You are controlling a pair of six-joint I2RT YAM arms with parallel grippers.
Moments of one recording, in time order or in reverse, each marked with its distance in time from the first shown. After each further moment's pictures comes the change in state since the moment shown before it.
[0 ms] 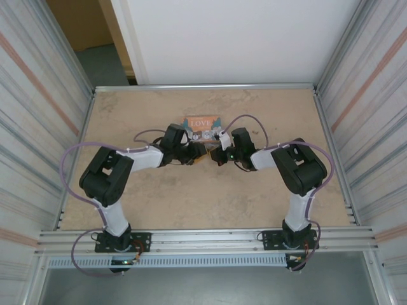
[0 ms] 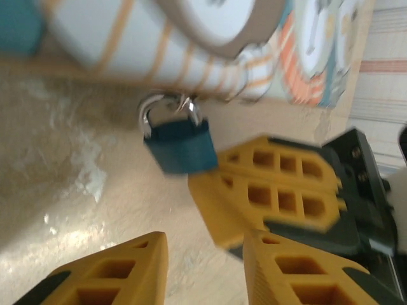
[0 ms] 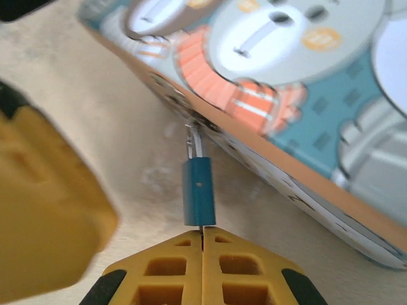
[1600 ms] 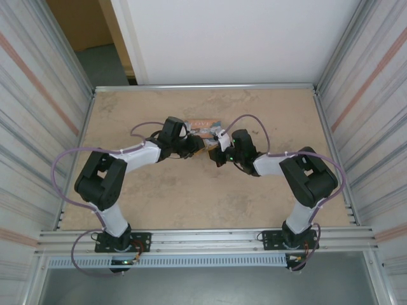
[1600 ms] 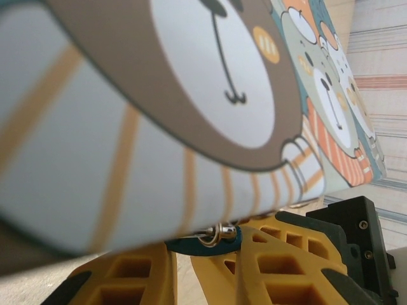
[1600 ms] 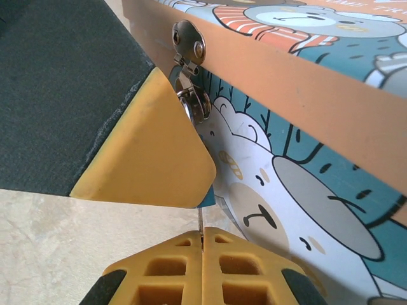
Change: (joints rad) left arm 0.009 -0.053 0.084 -0.101 -0.050 0.031; right arm 0.054 -0.151 -0.071 0.056 0.048 -0.026
